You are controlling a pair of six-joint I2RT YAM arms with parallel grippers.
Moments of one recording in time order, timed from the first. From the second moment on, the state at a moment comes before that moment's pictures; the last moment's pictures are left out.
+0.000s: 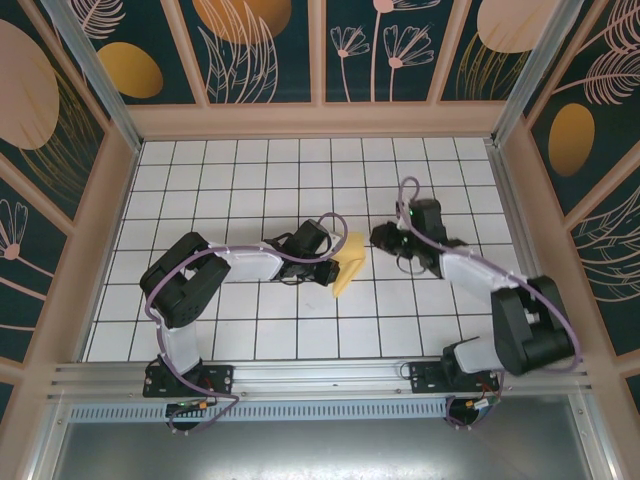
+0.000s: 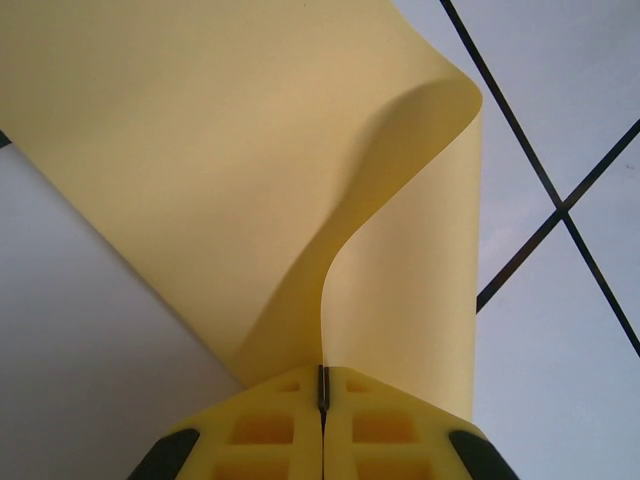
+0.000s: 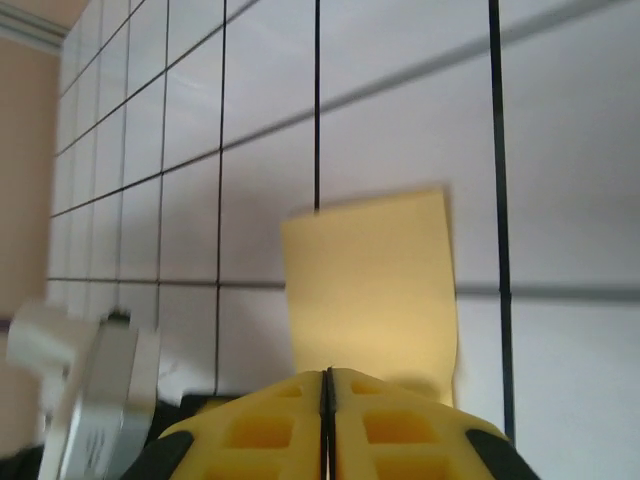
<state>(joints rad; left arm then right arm) -0.80 1.88 0.98 -0.07 0.28 -0.36 0.33 1.34 0.59 0.04 -0.46 0.71</state>
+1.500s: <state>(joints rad) -0.80 1.88 0.98 -0.06 0.28 -0.36 0.65 1.57 0.35 0.50 -0.60 1.01</state>
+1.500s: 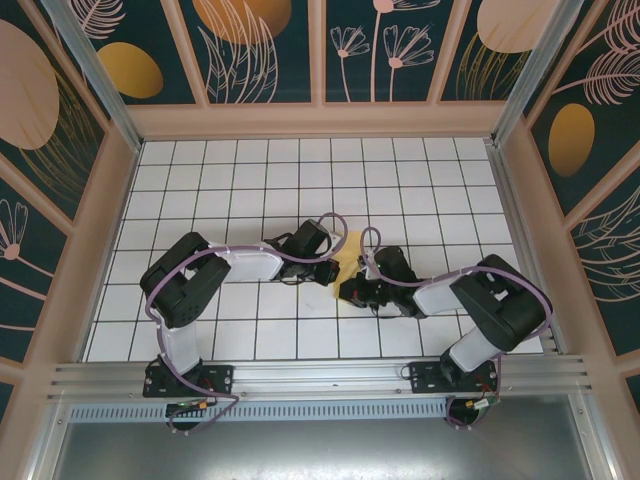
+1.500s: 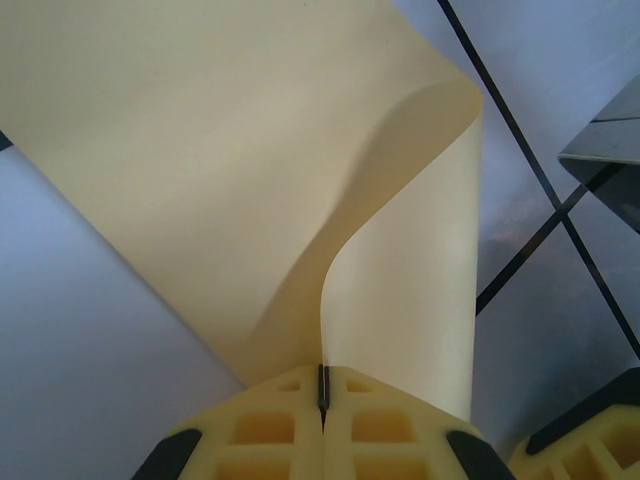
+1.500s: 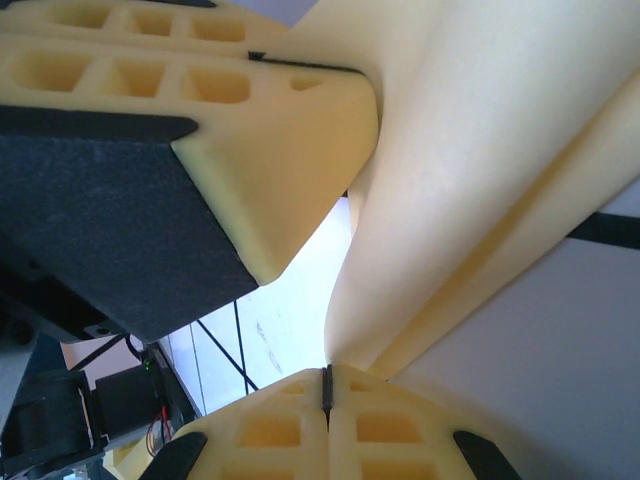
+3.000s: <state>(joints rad) -0.80 1.88 0.98 -0.06 0.28 -0.36 0.65 1.64 0.42 0.44 -0.62 0.96</state>
